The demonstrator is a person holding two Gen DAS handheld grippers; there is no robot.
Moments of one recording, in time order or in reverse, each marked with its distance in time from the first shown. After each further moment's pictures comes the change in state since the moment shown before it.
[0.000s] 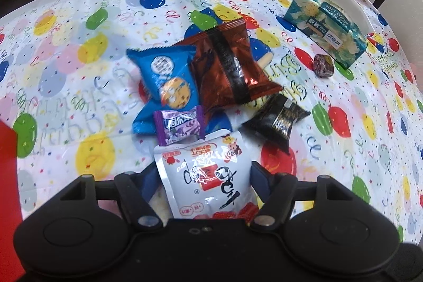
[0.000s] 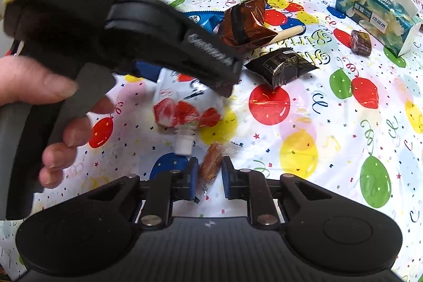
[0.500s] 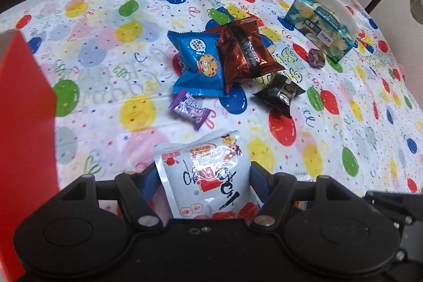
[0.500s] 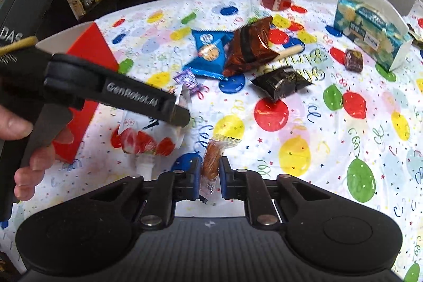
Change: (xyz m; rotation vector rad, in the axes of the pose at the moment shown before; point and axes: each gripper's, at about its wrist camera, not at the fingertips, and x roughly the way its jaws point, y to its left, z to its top) left arm -0.056 0.029 -0.037 -0.021 -0.011 -0.032; right arm -0.044 0.017 -0.006 -0.035 -0.050 0.013
